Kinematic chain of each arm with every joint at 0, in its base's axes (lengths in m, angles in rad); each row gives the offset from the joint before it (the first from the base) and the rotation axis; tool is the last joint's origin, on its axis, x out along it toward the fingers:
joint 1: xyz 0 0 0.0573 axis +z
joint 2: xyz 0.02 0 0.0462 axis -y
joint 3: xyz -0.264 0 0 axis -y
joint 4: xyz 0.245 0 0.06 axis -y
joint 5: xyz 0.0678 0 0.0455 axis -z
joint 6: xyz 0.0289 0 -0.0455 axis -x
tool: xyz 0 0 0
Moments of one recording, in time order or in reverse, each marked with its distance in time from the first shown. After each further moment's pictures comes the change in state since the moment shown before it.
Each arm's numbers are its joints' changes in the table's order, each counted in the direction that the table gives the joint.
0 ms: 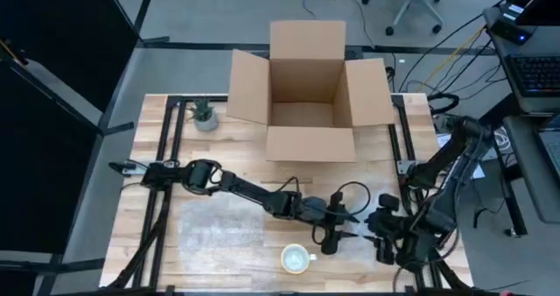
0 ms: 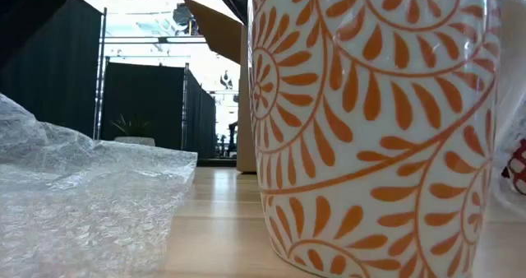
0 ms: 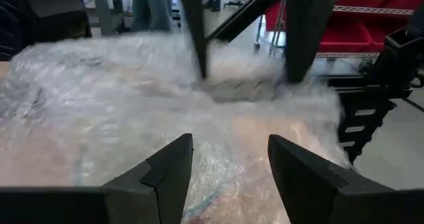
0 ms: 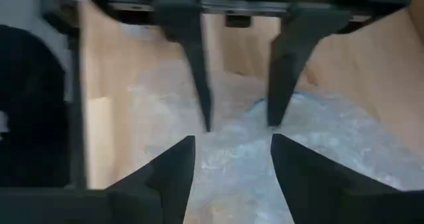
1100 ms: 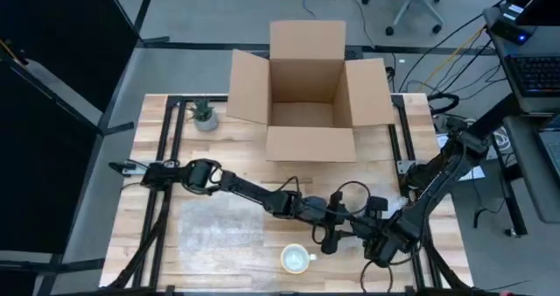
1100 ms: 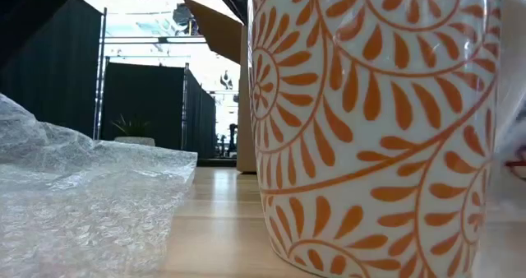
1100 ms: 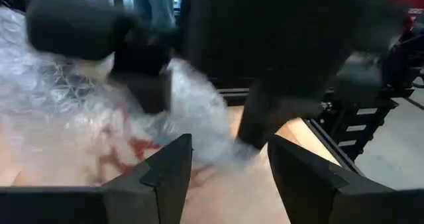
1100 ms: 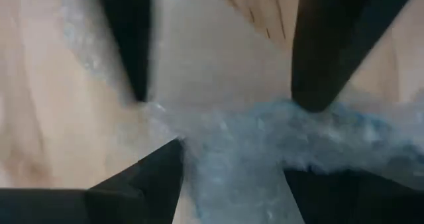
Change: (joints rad) left arm 0.000 0.003 -0.001 -0.007 0.001 0.000; right arm -0.133 -0.141 -0.138 0.135 -0.217 0.157
